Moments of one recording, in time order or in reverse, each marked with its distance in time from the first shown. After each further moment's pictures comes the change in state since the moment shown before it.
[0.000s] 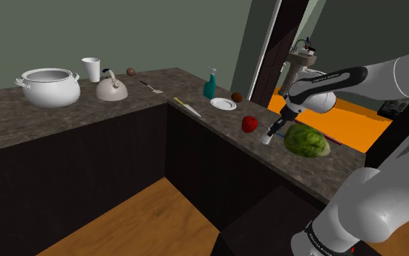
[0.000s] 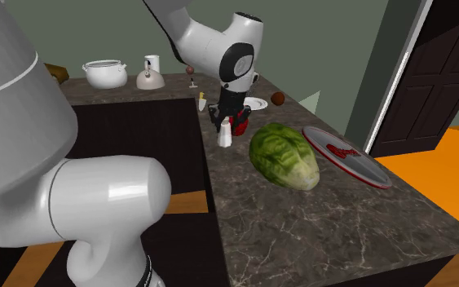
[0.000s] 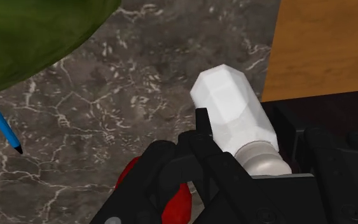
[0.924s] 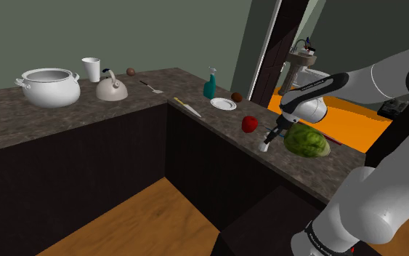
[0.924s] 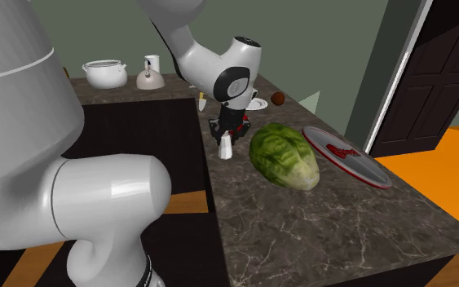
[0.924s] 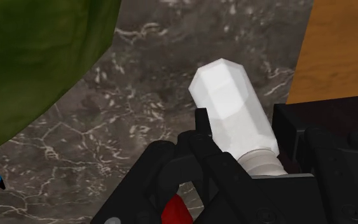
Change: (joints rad) arm 0.060 0.116 -0.060 -0.047 0.131 0.132 -0.121
